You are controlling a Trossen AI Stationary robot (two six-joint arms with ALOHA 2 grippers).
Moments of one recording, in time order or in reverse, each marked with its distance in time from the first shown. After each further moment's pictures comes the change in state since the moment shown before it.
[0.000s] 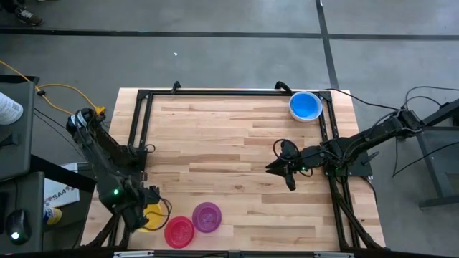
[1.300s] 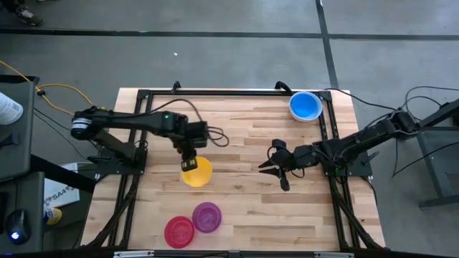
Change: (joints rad) left arm 1.032 0.087 0.162 0.160 0.249 0.870; right arm -0.053 0.119 0.010 0.151 -0.060 -0.325
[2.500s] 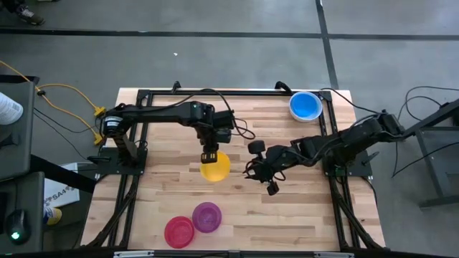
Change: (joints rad) left arm 0.076 0.326 0.397 -0.090 0.067 0.254; right arm -0.015 0.302 0.514 -0.424 -0.097 -0.458
